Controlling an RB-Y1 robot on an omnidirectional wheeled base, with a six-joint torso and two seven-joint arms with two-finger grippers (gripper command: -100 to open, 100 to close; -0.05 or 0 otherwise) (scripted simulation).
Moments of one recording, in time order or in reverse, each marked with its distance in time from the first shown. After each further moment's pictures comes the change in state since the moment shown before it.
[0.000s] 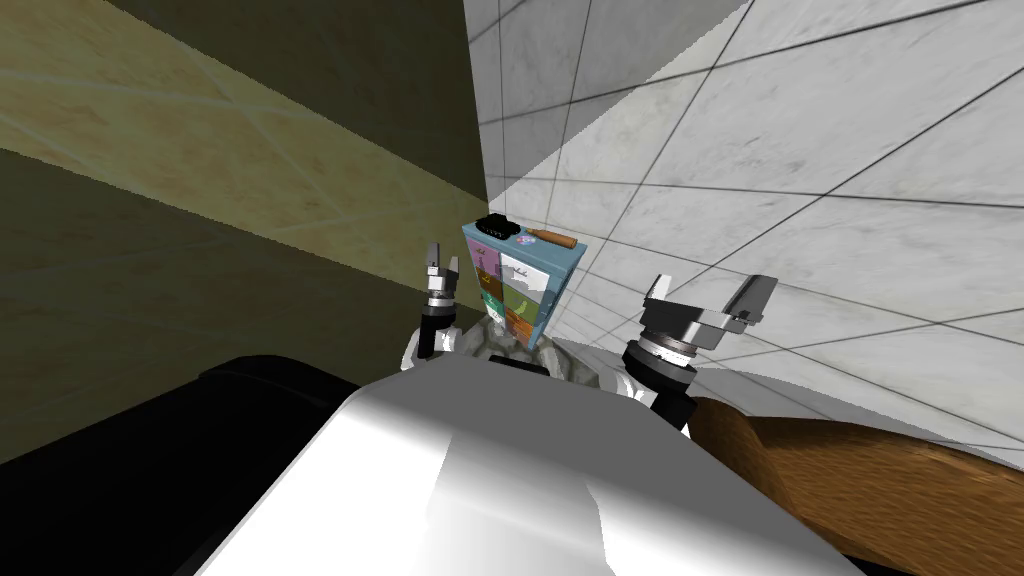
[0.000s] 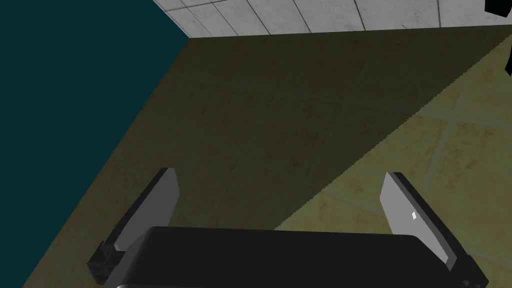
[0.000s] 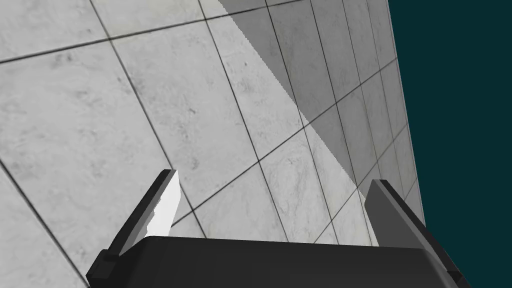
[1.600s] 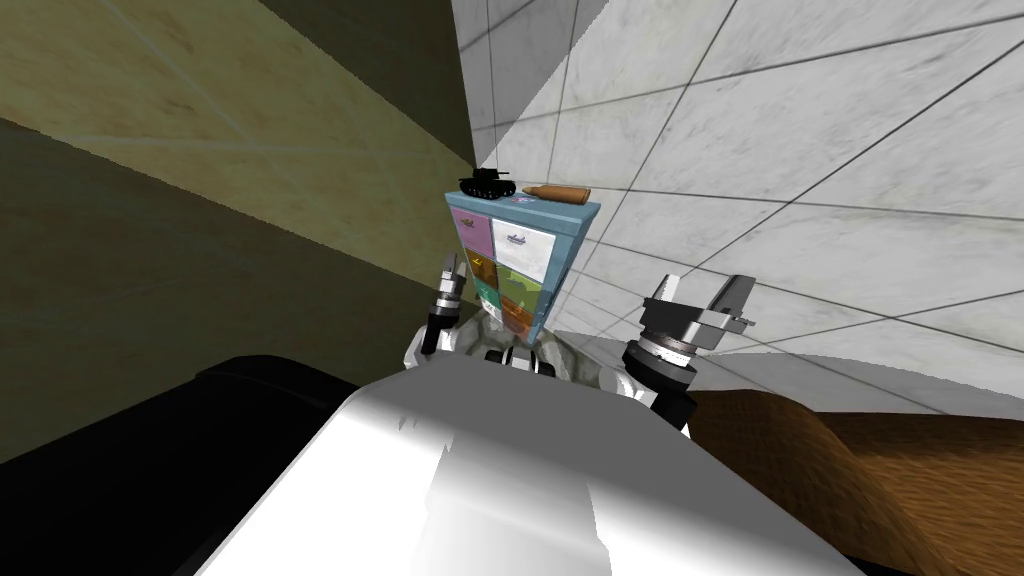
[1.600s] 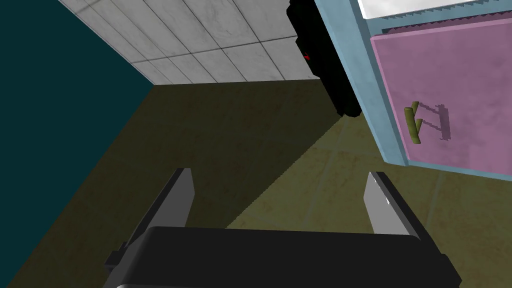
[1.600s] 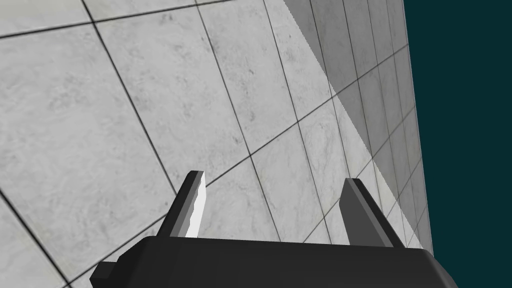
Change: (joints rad) left arm -0.028 0.097 -0.024 0.104 -0.011 0.000 -0.008; right arm 0.000 0.000 0.000 0.000 0.000 0.000 0.000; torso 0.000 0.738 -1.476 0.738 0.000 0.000
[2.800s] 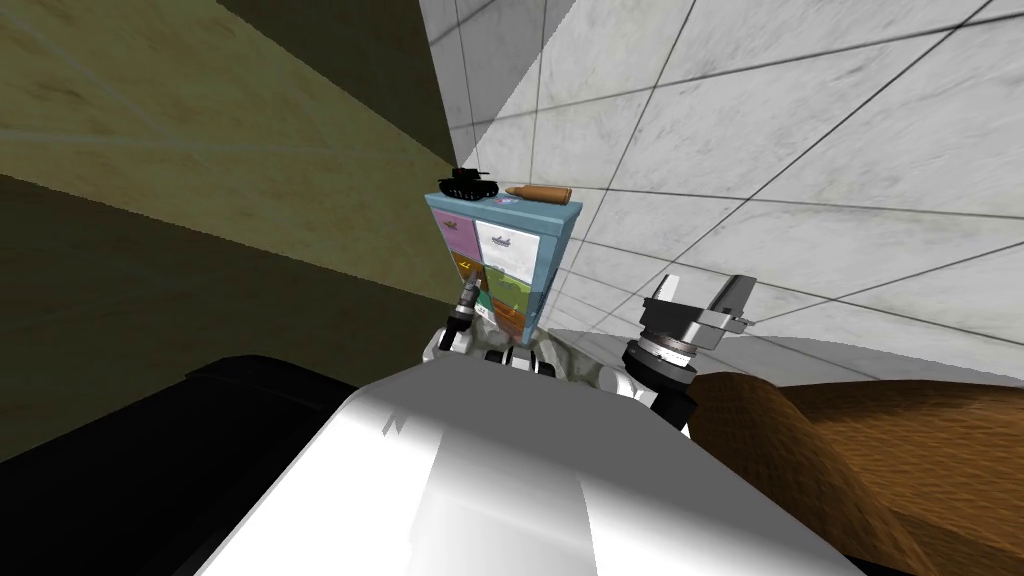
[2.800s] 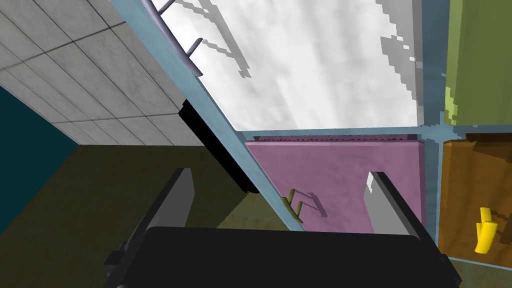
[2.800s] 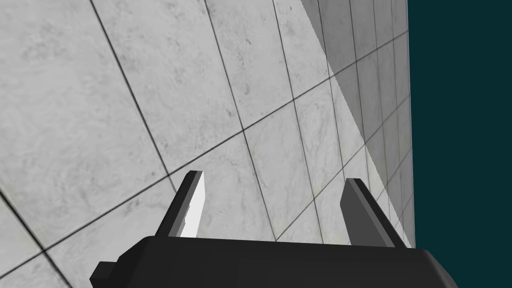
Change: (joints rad) left arm -0.071 0.011 -0.070 0.277 -0.032 0.002 -0.022; right arm 0.000 0.000 0.000 0.000 0.000 0.000 0.000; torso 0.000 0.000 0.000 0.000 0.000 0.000
